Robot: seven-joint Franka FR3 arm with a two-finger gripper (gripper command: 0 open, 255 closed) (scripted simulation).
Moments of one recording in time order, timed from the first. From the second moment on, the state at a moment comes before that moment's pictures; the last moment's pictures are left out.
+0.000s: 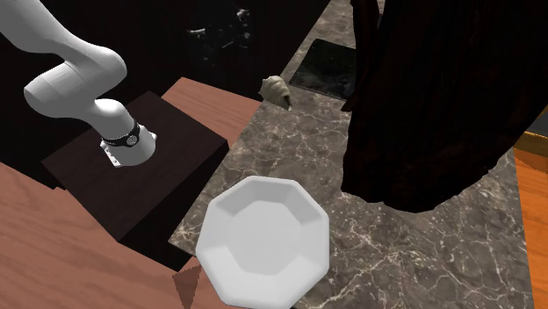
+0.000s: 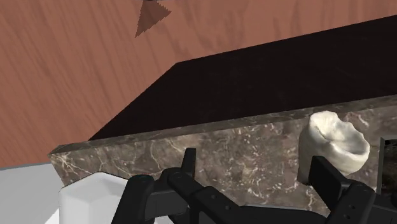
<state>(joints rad) 0.01 -0.43 0.37 -2.07 0.02 1.77 0.40</state>
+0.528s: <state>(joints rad) 0.03 -0.14 0.55 -1.80 -0.12 1.74 0.60</state>
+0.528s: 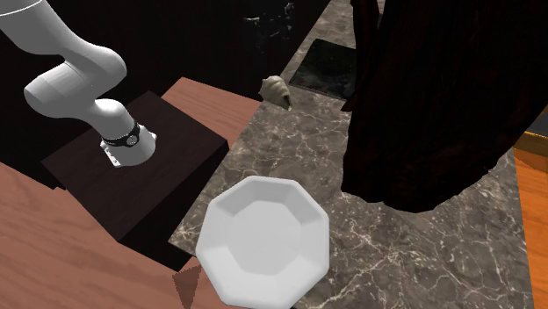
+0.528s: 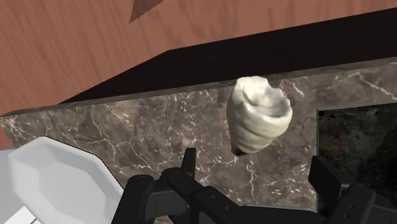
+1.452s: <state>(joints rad) 0.05 -0.02 0.59 -1.80 -0.20 1.82 0.68</state>
